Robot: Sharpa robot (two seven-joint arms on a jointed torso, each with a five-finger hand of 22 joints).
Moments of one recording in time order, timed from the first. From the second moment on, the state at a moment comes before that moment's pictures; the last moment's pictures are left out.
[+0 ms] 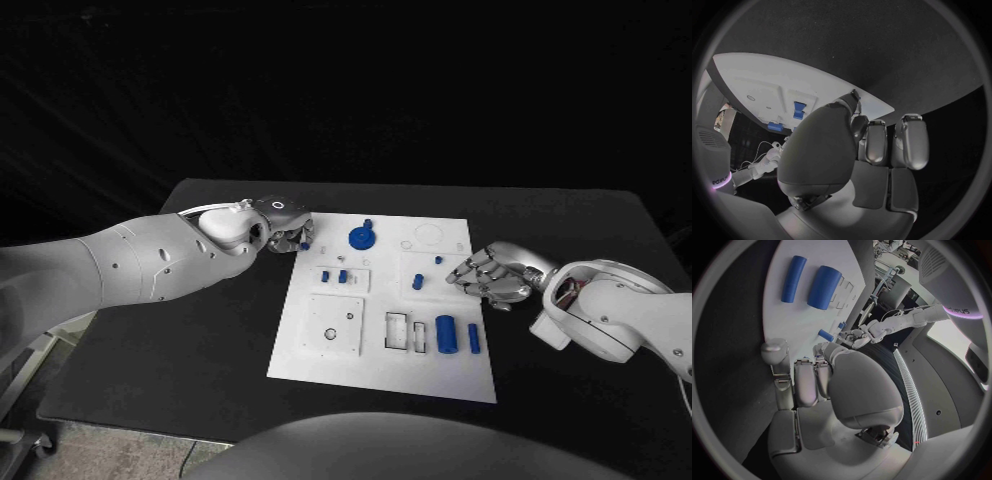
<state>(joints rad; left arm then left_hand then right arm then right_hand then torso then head) 1.17 -0.71 -0.21 1.12 -1.80 -0.30 0.00 1.51 -0.15 0.39 0.24 0.07 1.07 0.02 0.12 0.35 1.26 -0.03 1.25 1.24 1.40 -0.07 1.41 1.24 0.04 1.44 0.10 1.38 1.31 1.17 -0.94 -0.22 1.56 -0.94 -0.19 0.02 1.40 0.01 0.36 0.09 0.50 0.97 0.14 0.14 0.16 1.38 0.05 1.39 1.37 1.47 -0.03 1.29 1.31 0.12 1.31 0.08 0.79 1.31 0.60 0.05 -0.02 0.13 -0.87</state>
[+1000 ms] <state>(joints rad) 1.19 -0.78 -0.21 1.37 -1.74 -0.33 -0.06 1.46 -0.13 0.37 0.23 0.13 1.13 0.03 0.15 0.37 1.24 -0.02 1.17 1.15 1.41 -0.06 1.41 1.26 0.04 1.45 0.10 1.39 1.31 1.17 -0.94 -0.22 1.56 -0.94 -0.17 0.01 1.40 0.01 0.36 0.09 0.50 0.97 0.14 0.14 0.16 1.37 0.05 1.39 1.37 1.47 -0.03 1.28 1.31 0.13 1.31 0.09 0.78 1.31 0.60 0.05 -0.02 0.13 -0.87</state>
